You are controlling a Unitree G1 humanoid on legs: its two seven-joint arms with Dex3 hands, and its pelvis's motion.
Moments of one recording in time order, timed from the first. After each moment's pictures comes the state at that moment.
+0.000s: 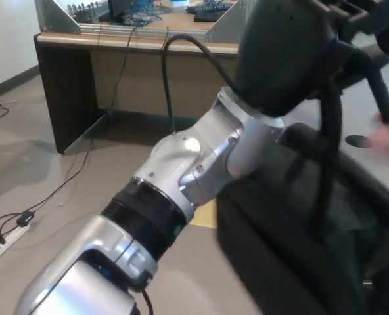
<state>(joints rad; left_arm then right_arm) -1.38 0.12 -0.46 0.62 0.84 -0.44 0.74 -0.22 -0.32 0.12 1.06 -0.30 -0.64 -0.20</state>
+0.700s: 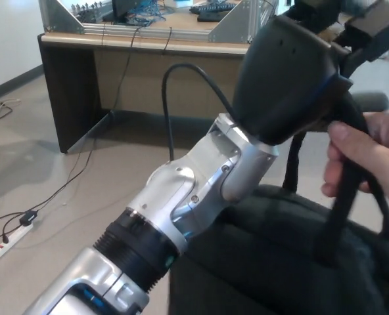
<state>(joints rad) -1.25 0.14 -0.46 0.46 0.85 -0.36 0.57 -0.22 -0.31 0.11 1.06 -0.30 -0.64 -0.18</state>
